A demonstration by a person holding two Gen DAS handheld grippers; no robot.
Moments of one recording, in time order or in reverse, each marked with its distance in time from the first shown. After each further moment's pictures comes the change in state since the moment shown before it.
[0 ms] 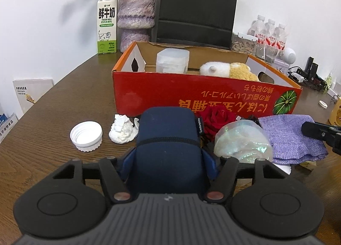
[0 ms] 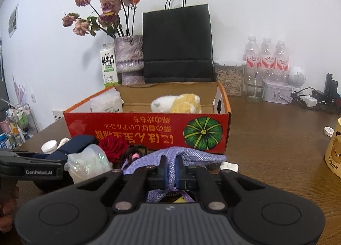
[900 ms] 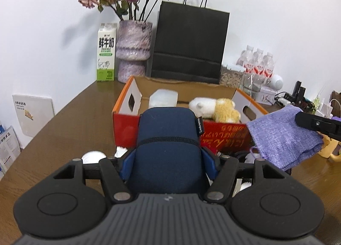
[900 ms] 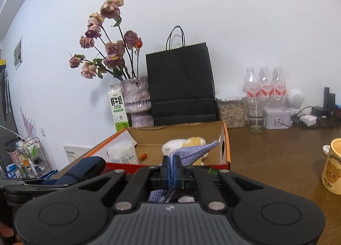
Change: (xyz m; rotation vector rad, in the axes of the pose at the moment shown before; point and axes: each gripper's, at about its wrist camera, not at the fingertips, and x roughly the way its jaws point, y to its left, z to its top) left arm -0.050 -0.003 0.028 -0.019 -0.129 -0.042; right arm -0.045 0.002 0.041 0.064 -0.170 0.051
